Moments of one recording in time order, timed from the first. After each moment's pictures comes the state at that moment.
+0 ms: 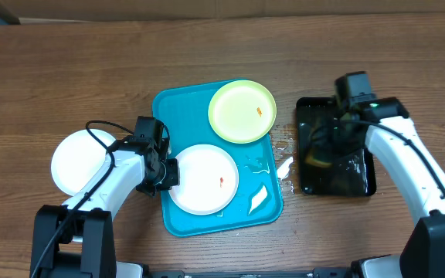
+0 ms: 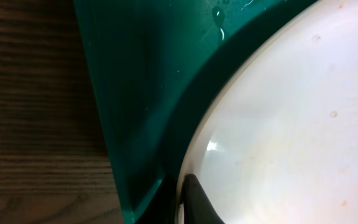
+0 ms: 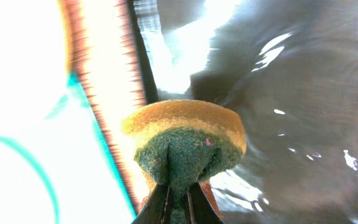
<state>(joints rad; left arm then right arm) -0.13 1.58 0.81 -0.72 0.12 -0.24 0.20 1.59 1.17 -0.93 -0.16 0.39</state>
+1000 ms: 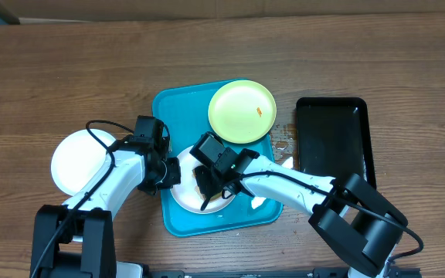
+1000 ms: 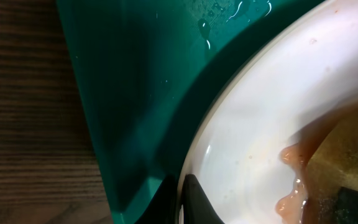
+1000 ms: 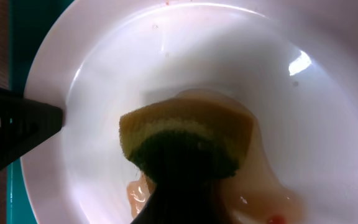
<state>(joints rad) -0.13 1.58 0.80 -0.70 0.14 -0.24 0.91 1.93 1.18 -0.42 -0.11 0.64</state>
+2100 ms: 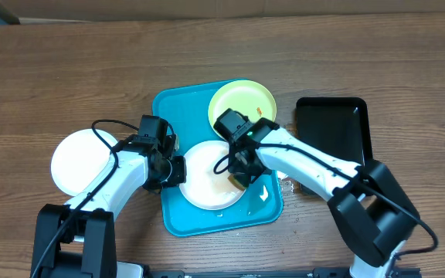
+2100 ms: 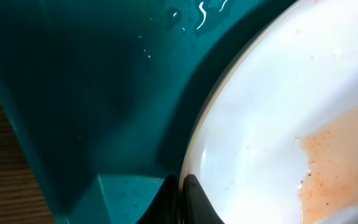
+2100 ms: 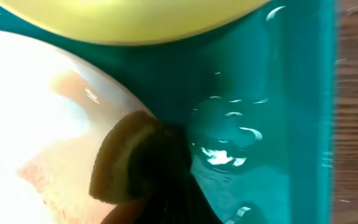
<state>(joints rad) -0.15 1.58 0.80 -0.66 0.21 -0.25 0.73 1.90 1.31 -0.88 0.03 0.80</state>
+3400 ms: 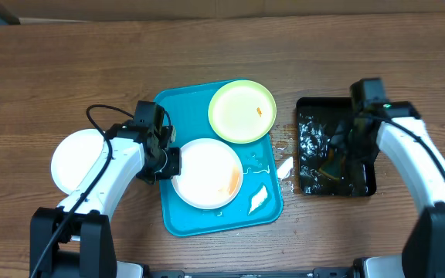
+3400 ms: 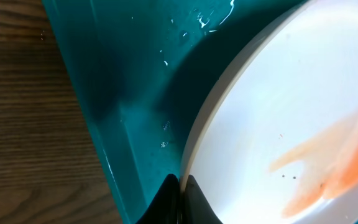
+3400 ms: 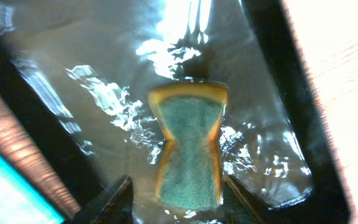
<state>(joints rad) -0.14 1.59 0.97 -0.88 0.16 -0.18 0.04 1.59 1.16 -0.98 -0.01 0.55</state>
